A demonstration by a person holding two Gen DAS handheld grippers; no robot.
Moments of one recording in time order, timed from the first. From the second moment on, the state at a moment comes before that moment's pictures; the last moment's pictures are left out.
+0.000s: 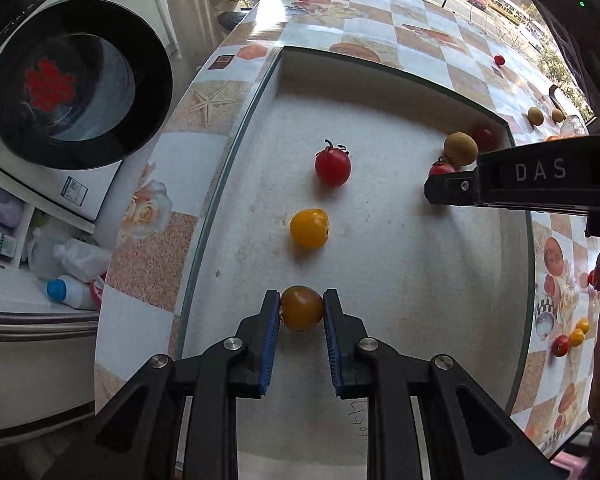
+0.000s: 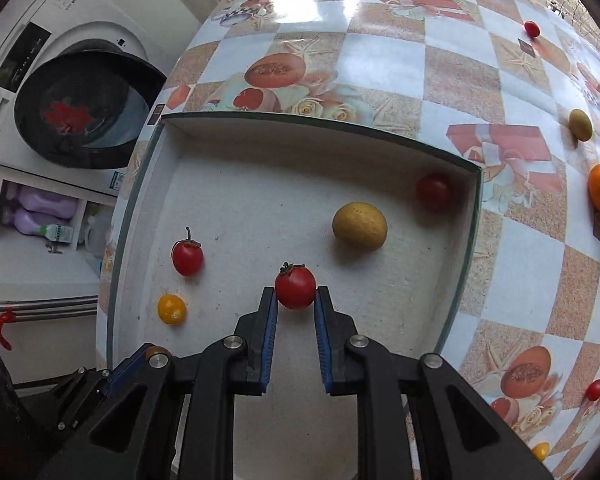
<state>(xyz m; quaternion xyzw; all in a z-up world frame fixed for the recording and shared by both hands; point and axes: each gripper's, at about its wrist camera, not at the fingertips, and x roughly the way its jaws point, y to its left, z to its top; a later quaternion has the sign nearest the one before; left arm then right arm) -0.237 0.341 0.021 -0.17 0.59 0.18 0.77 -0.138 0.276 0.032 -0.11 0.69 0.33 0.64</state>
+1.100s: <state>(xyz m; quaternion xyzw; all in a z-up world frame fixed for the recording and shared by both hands) -0.219 0.277 0.053 -0.06 0.60 0.12 0.79 -0.102 0.163 0.081 -0.01 0.68 0.27 0.68</state>
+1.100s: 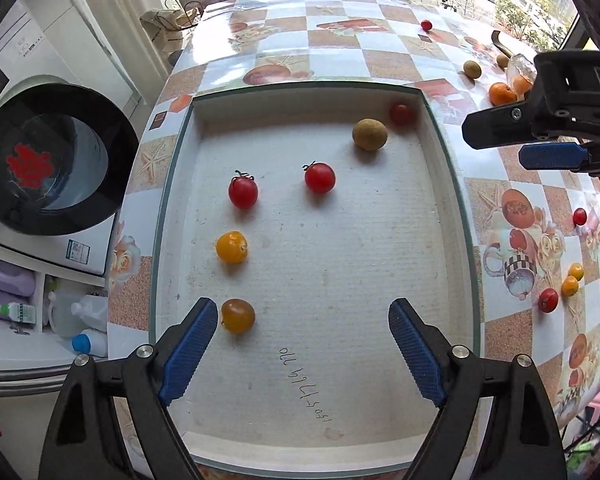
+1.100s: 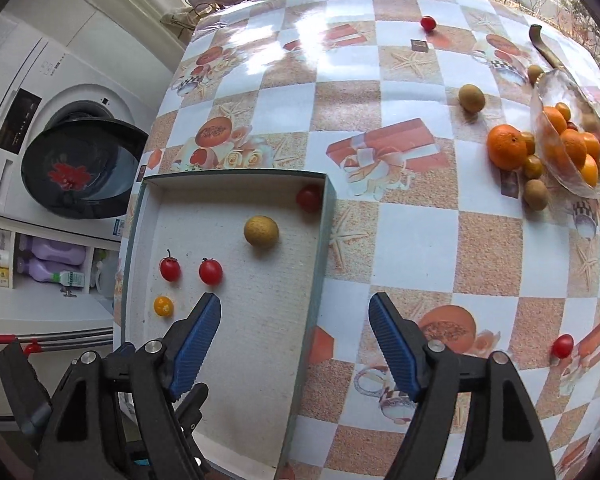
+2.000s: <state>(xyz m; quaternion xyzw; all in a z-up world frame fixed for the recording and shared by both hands) -0.178 0.101 0.019 -0.01 0.64 -0.02 0.77 -0.095 -0.036 0.031 0.00 0.71 0.12 0.69</state>
